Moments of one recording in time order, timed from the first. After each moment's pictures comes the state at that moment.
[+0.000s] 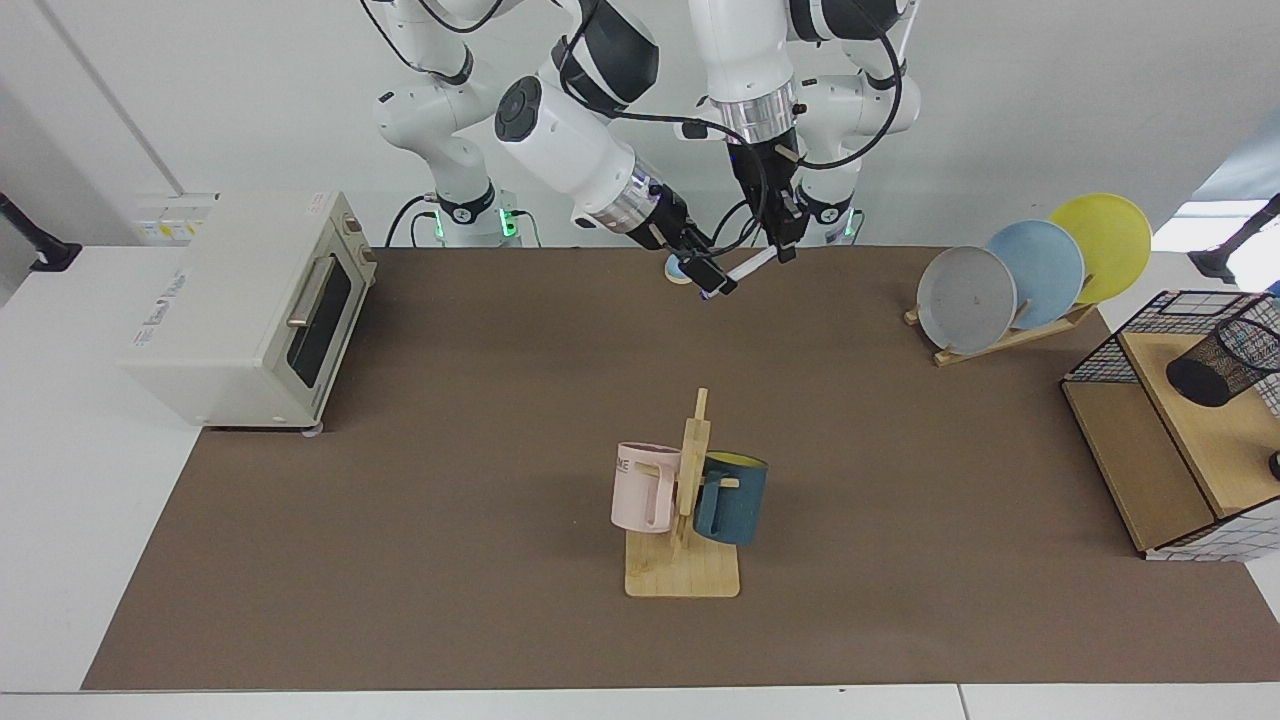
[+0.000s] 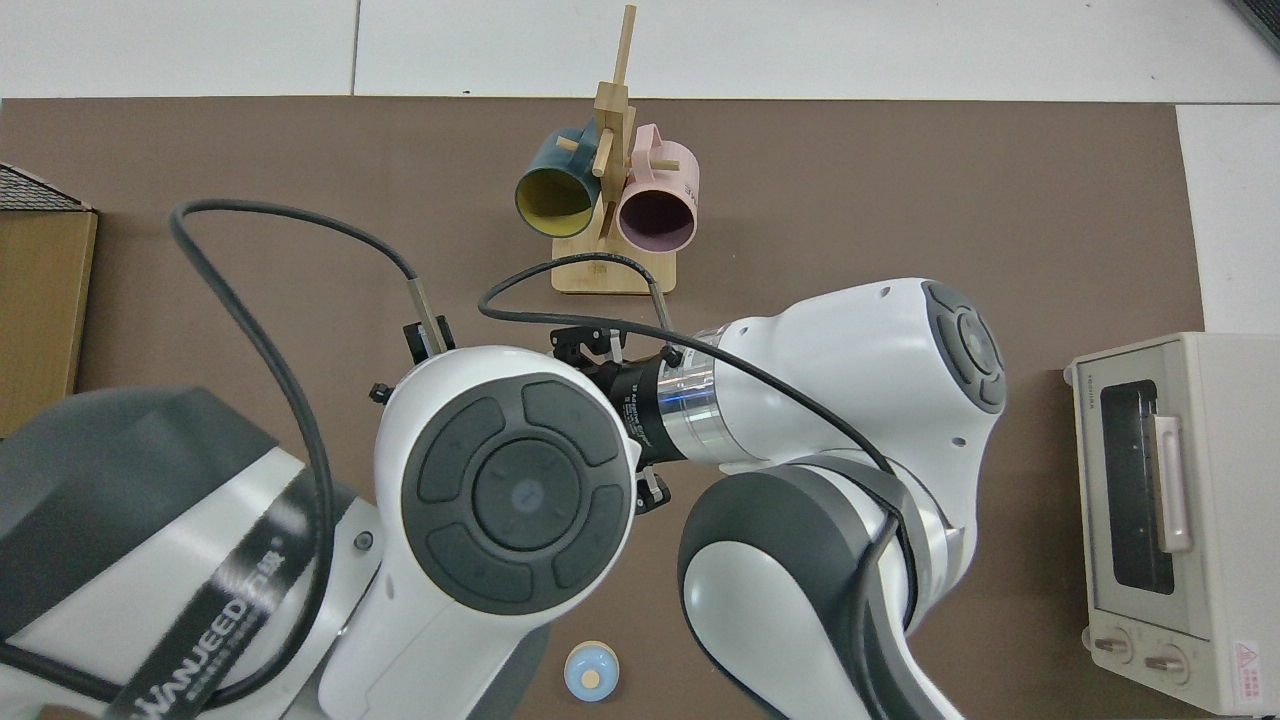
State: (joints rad) left arm -0.03 0.02 -0.63 -1.58 0.36 1.56 0.61; right arm 0.64 0.11 -0.09 -1.78 0.79 2.11 1.49
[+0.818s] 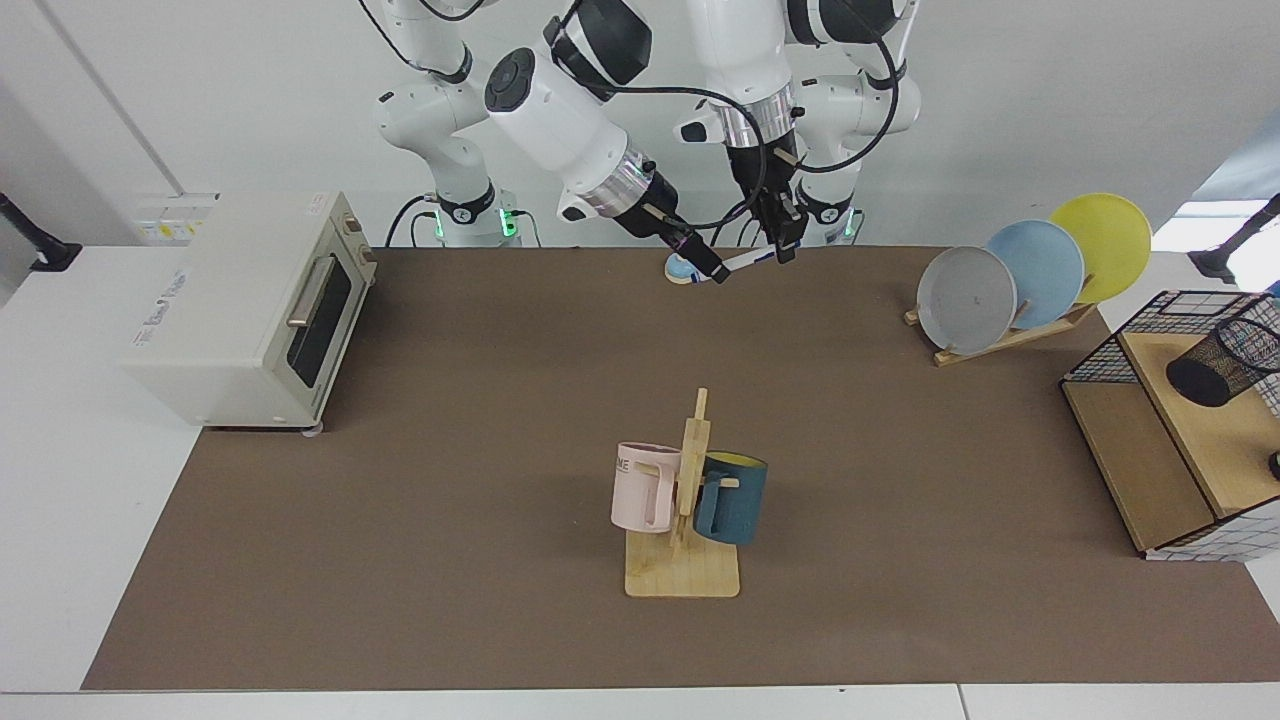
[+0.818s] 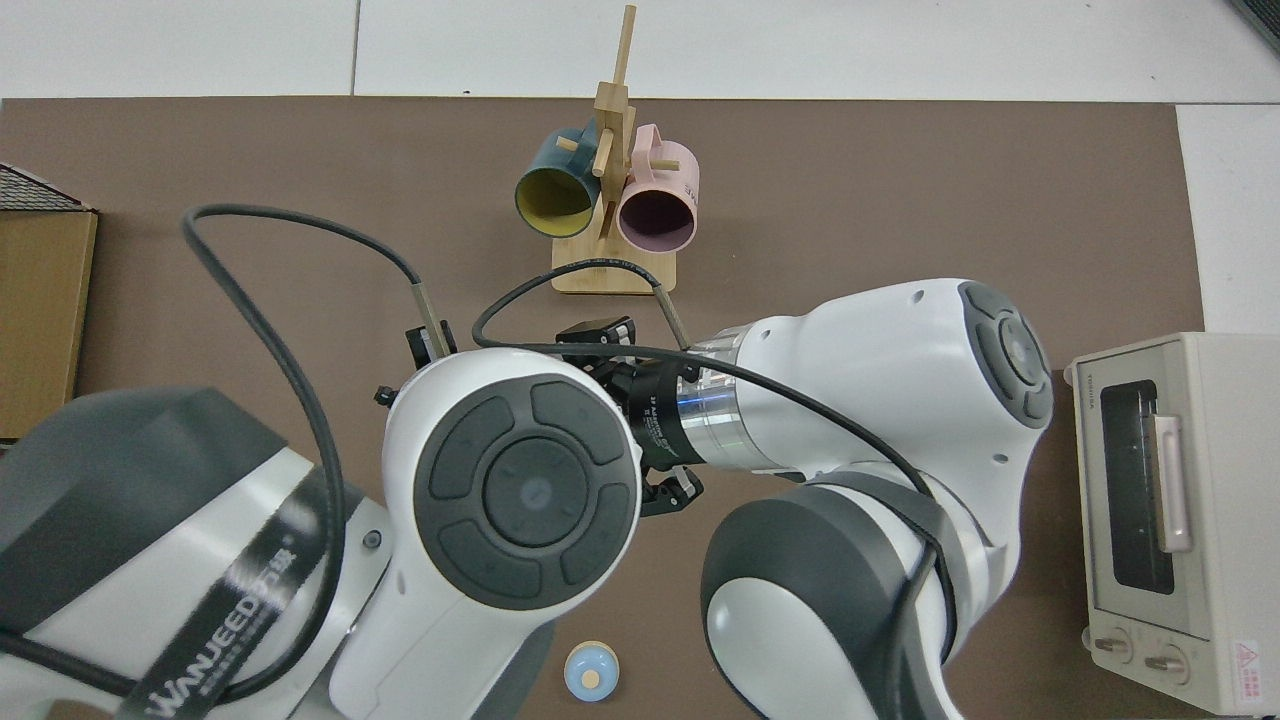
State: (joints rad) left arm -0.03 0.02 -0.63 -1.59 0.36 1.55 0.60; right arm 0.63 0.07 -0.09 -1.78 0.71 2.09 1.34
